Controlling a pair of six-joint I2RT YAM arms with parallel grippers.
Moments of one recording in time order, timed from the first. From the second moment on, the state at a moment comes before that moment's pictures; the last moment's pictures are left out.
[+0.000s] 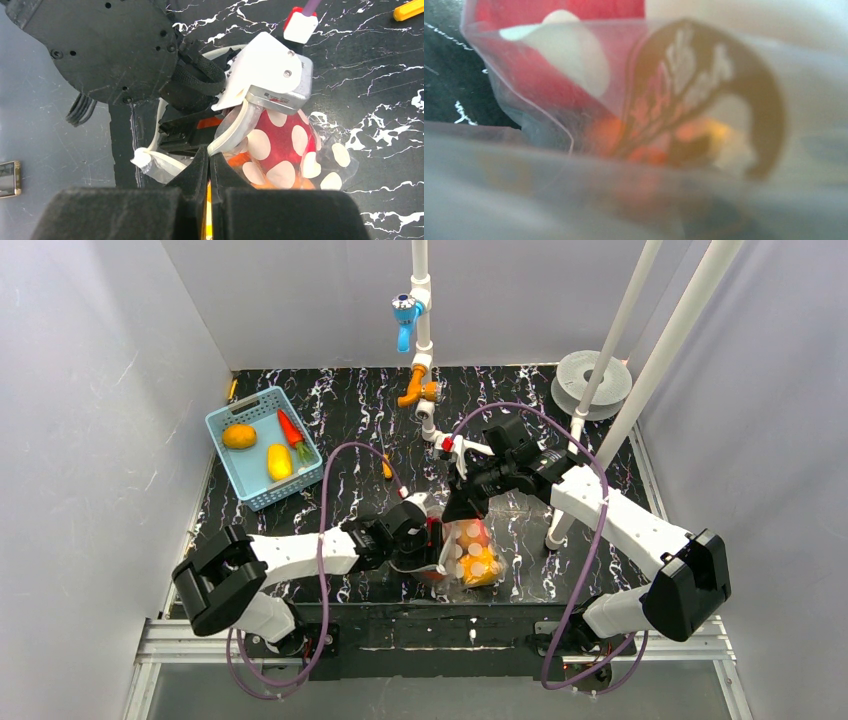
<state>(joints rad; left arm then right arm) -0.99 1.42 0.67 -0.12 0.04 -0.81 0.68 1.37 1.16 -0.64 -0.79 -0.27</state>
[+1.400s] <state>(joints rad) -0.99 0.99 0.46 0.02 -0.07 -0.71 0.70 1.40 1.14 -0.54 -0.72 -0.18</state>
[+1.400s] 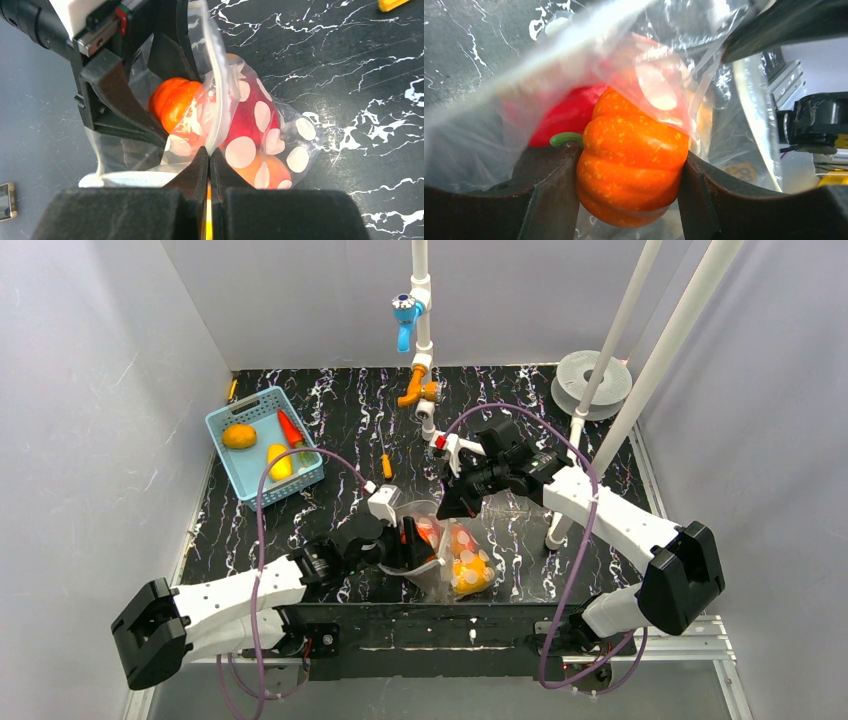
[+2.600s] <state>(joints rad) -0.99 0.68 0.47 -0.13 -0.25 -0.72 0.69 1.41 1.13 -0.54 -0.67 -0.22</state>
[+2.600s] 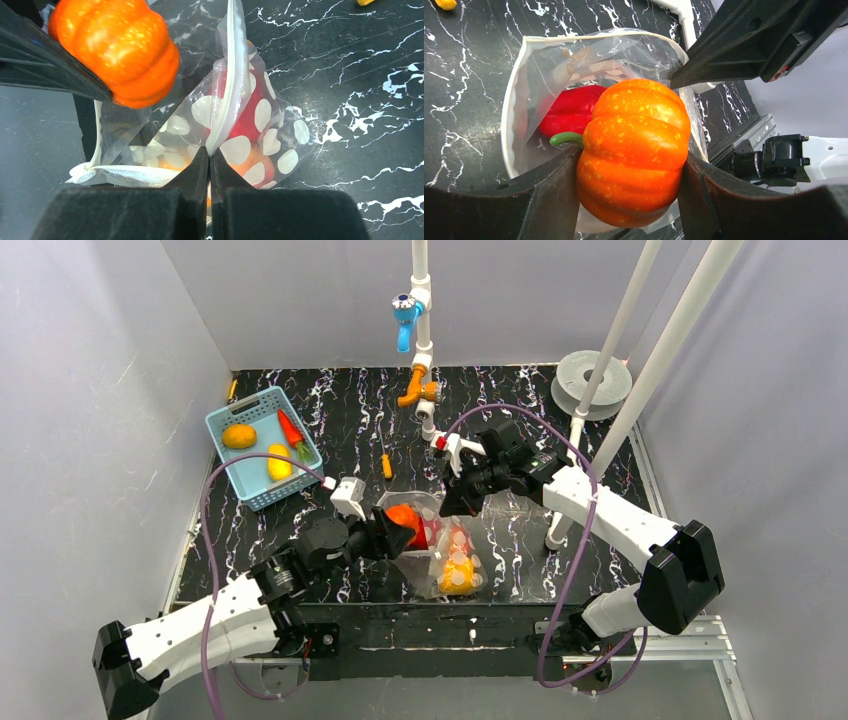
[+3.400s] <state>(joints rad) -0.98 0.52 0.60 -0.34 -0.37 -0.59 0.67 1.39 1.11 -0.53 -0.67 -0.22</state>
